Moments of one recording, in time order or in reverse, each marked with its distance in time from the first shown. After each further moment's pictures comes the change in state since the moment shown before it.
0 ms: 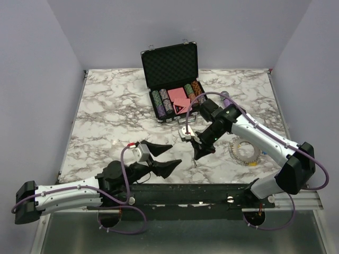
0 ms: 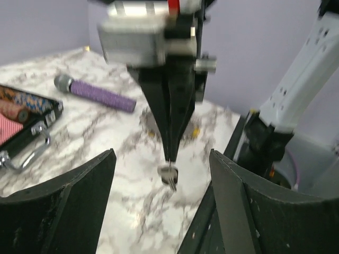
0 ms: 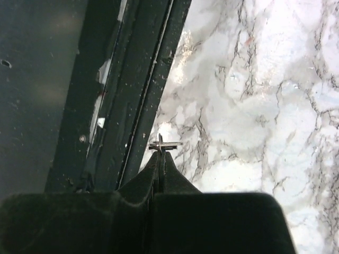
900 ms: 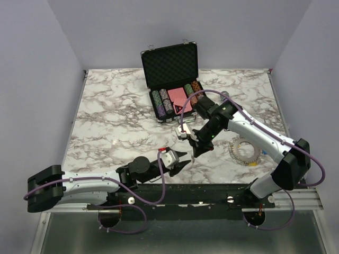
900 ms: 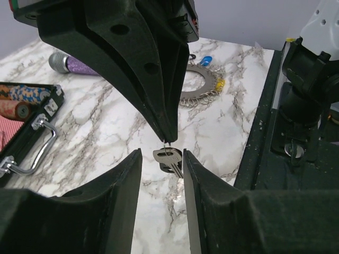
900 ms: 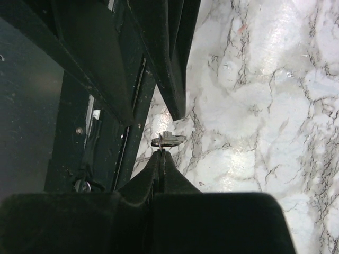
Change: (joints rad) left arm 0.009 0.406 0.080 0.059 0.088 0.203; right arm 0.033 0.060 0.100 -0.057 0.089 0.022
